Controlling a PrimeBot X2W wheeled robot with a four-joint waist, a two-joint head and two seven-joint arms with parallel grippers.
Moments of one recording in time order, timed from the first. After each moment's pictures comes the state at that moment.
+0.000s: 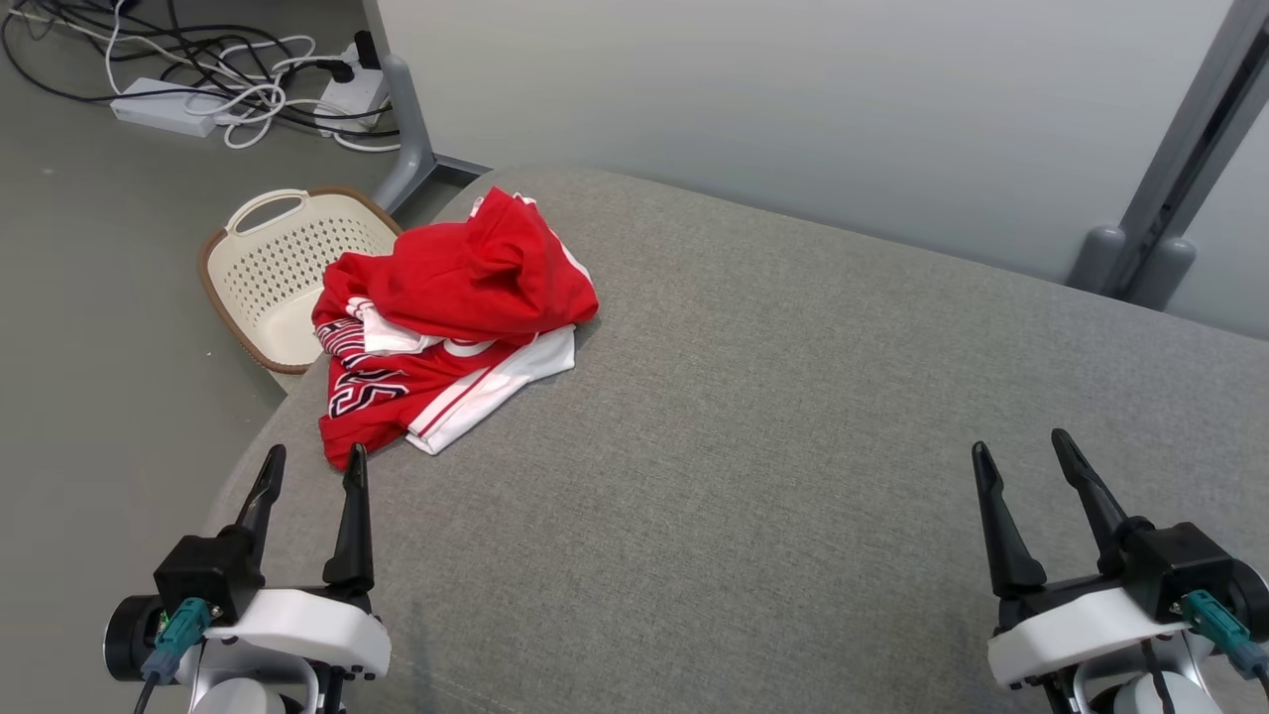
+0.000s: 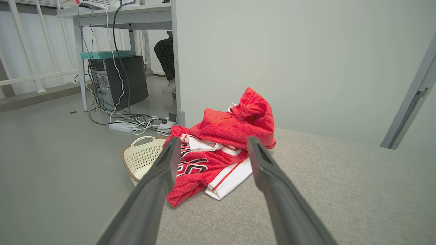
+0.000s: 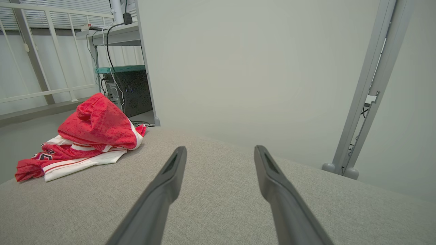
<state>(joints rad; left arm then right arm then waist) -0.13 0.07 0.01 0.35 -0.18 -0.05 -0.26 -0.10 -0.07 0.04 0.24 0.10 0.13 -0.26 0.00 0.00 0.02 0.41</state>
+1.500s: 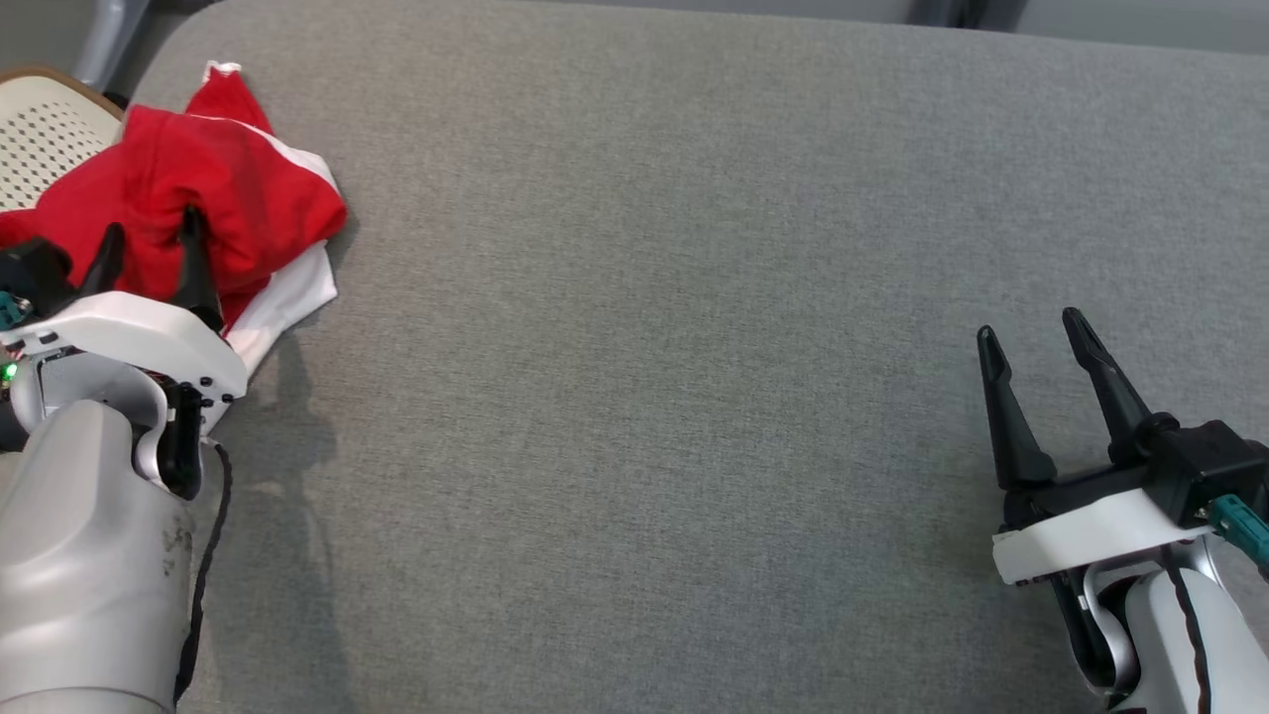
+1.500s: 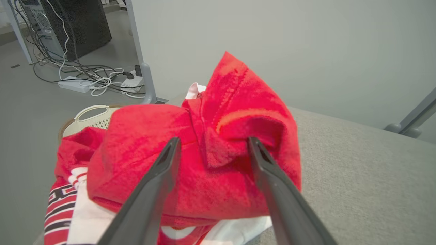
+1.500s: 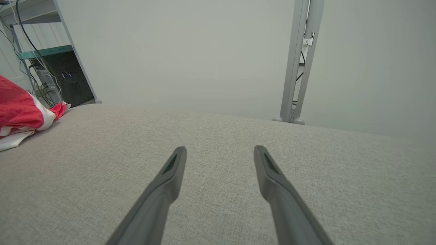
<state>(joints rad) -0.75 0.20 0.09 0.93 -0.31 -0.08 -0.17 -0.25 -0.12 0.09 0.21 0.14 0.13 -0.26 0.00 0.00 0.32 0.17</state>
